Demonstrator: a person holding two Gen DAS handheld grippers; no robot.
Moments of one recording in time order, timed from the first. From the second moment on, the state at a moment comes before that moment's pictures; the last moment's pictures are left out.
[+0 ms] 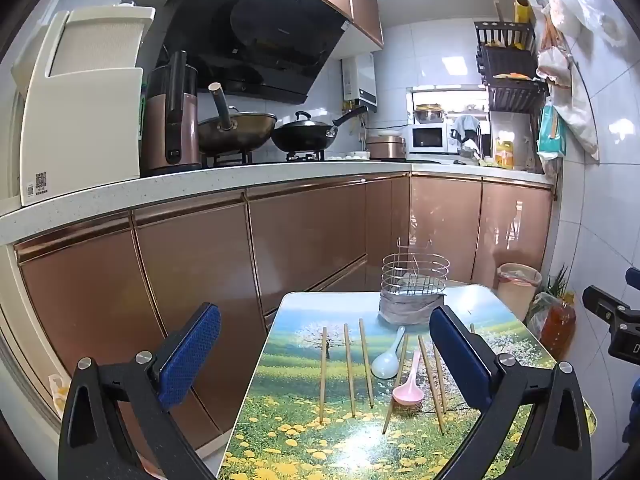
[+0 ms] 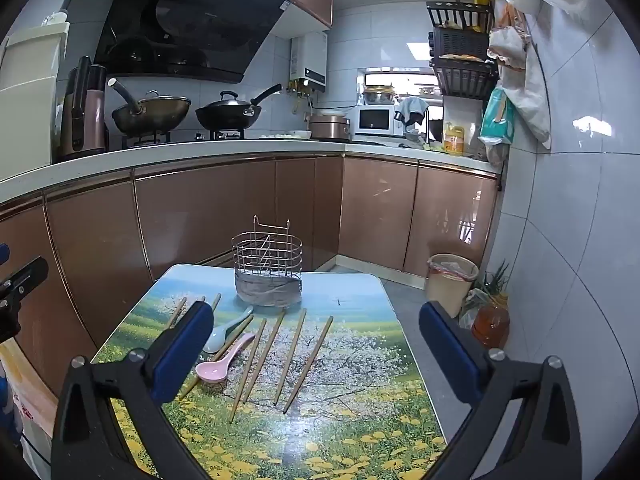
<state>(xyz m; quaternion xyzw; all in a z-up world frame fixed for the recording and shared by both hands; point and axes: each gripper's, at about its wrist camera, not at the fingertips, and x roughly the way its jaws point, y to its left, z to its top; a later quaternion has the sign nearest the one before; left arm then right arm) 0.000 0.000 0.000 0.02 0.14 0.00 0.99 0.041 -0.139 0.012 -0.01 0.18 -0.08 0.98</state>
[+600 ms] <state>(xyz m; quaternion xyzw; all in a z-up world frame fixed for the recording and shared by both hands) 0.002 -0.003 0.000 0.02 0.12 0.00 0.99 0.040 -0.148 0.015 -0.01 0.18 -0.08 0.98</state>
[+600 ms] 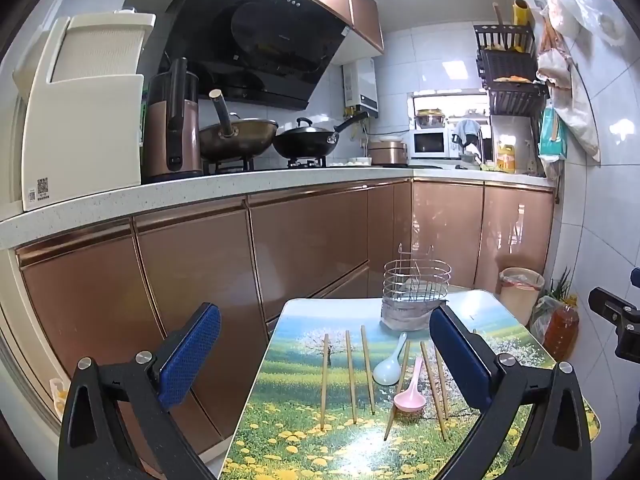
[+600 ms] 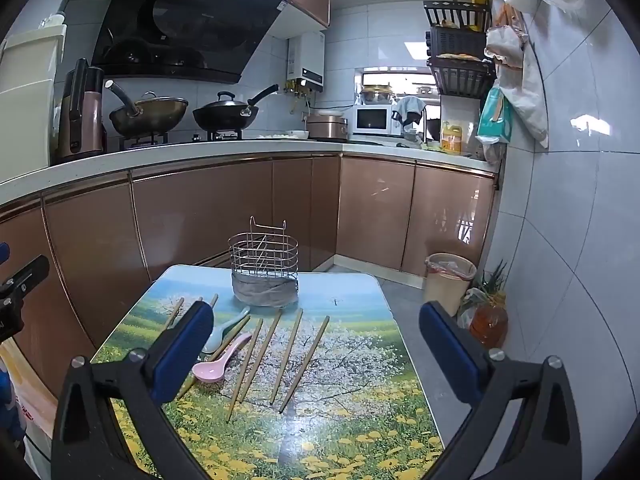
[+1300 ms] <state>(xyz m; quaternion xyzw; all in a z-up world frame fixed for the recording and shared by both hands) 0.008 -0.004 -0.002 0.02 0.13 0.01 0.99 0.043 -0.147 0.019 -0.02 0.17 -0.09 0.98</state>
